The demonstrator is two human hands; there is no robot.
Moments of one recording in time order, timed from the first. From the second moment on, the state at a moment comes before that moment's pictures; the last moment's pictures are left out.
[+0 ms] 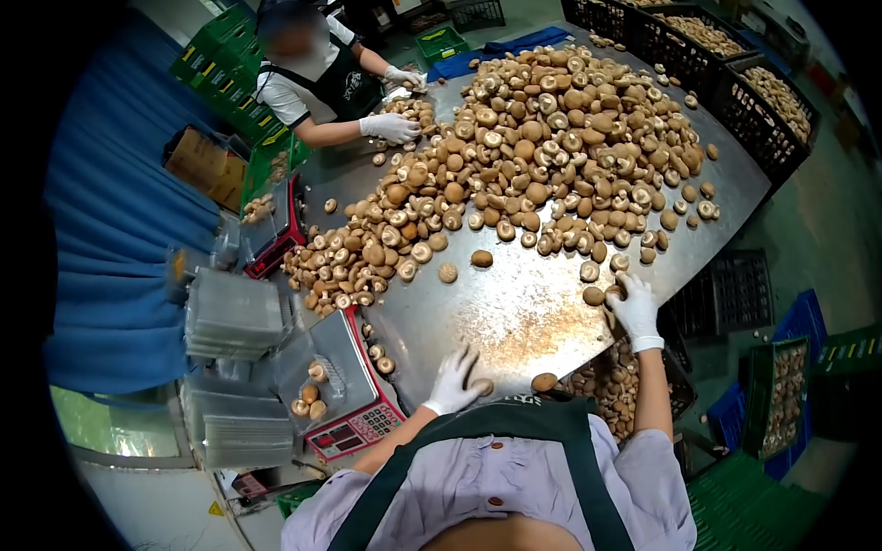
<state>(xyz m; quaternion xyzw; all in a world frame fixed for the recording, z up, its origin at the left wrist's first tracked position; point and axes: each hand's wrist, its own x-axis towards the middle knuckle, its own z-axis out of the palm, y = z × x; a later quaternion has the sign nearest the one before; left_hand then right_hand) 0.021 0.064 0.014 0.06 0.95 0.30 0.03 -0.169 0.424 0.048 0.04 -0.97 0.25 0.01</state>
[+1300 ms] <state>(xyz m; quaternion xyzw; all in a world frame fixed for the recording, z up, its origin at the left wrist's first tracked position) -0.067 0.126 -0.023 0.14 0.93 0.31 -0.13 -0.089 0.428 0.007 -0.10 -0.93 0.32 0.16</state>
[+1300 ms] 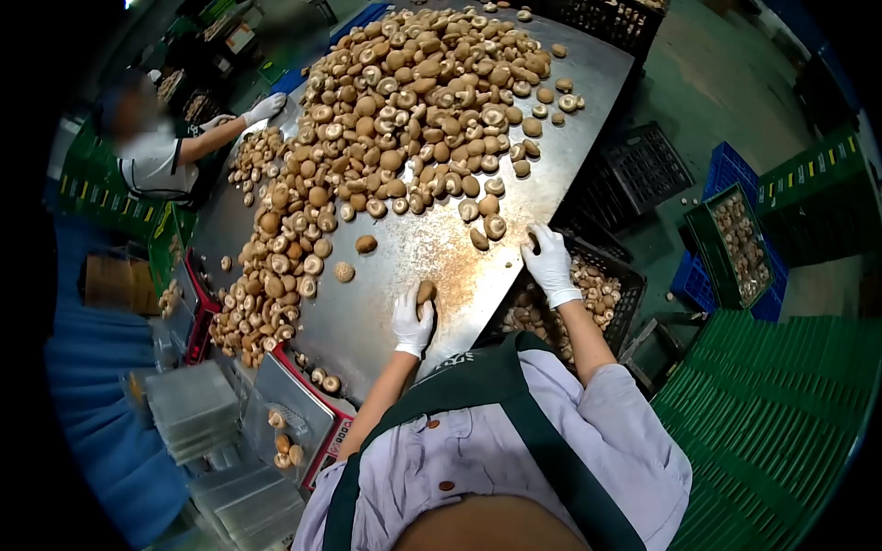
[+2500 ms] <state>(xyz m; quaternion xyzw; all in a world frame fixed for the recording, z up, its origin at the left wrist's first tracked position) -0.103 0.214 -0.008 0.08 0.91 0.41 0.03 -0.103 0.365 0.025 -0.09 -0.94 0.31 0.06</state>
